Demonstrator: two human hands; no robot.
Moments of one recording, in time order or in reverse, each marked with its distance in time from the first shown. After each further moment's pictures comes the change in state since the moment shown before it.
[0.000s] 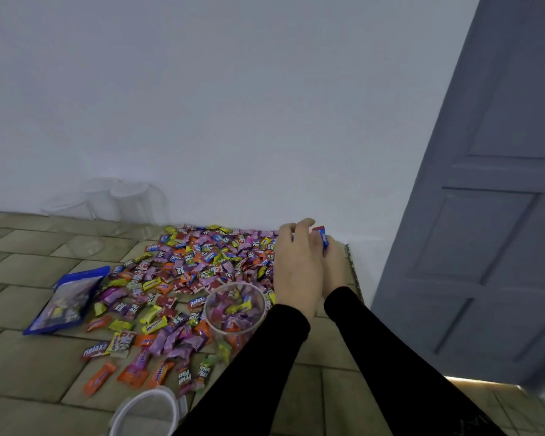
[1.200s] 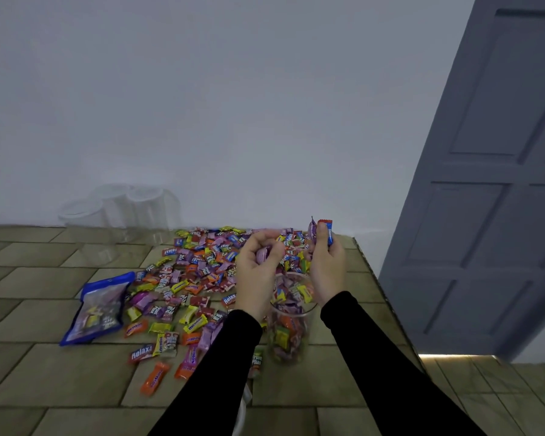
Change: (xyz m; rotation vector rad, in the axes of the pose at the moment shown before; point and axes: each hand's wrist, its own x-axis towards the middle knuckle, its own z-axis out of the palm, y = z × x) left_hand -0.003 -0.068 -0.135 -0.776 -0.091 -0.181; right_hand -0.085 -0.070 0.076 0.292 0.238 0.015
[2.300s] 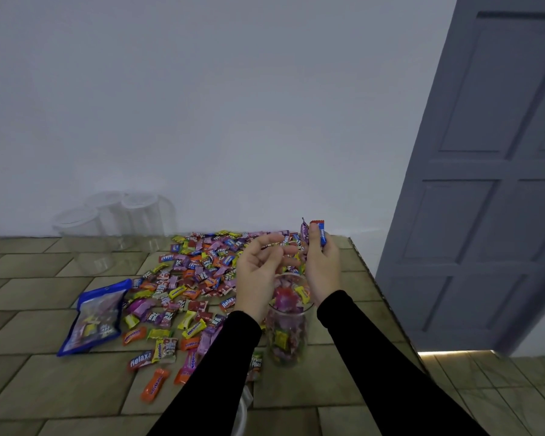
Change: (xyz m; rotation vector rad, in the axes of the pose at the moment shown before) left_hand -0.003 -0.001 -0.001 -0.139 -0.131 -0.071; right_hand -0.002 0.004 -0.001 -0.037 -0.017 -0.040
